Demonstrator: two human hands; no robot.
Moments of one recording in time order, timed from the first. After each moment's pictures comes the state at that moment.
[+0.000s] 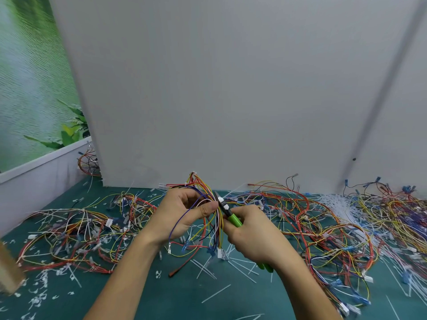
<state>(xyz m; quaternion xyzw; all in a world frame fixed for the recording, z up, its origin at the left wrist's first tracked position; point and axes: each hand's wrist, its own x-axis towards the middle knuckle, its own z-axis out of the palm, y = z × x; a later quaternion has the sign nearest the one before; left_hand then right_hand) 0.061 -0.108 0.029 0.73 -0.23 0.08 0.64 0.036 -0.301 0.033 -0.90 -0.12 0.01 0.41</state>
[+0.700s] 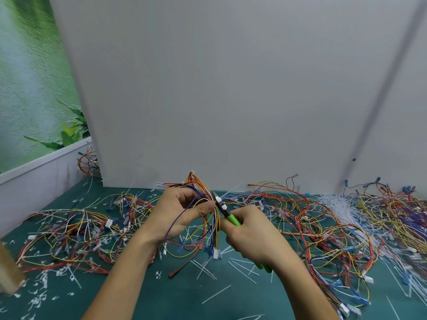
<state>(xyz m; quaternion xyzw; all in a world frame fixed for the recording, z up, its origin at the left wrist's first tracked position) 0.058 -0.103 0.034 0.75 -0.24 0.10 0.61 0.031 -0.297 0.037 -0.90 -0.11 0.01 0.42</state>
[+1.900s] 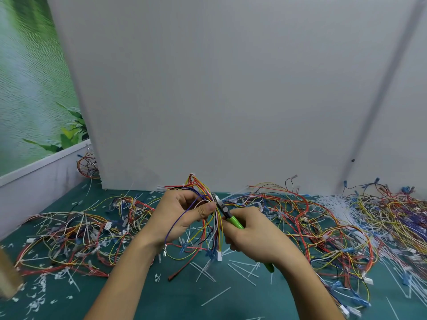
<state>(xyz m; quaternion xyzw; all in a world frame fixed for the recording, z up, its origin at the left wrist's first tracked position) 0.054 -0.109 0.038 0.75 -0.20 0.10 0.62 0.035 -0.308 0.041 -0.89 -0.16 0.03 0.42</state>
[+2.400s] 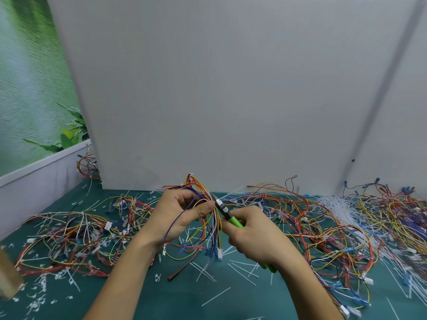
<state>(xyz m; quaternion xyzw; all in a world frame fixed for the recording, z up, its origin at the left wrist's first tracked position) 0.052 -0.109 0.041 0.75 -0.20 0.11 0.62 0.036 -0.307 0.036 -0.89 -0.15 0.01 0.43</state>
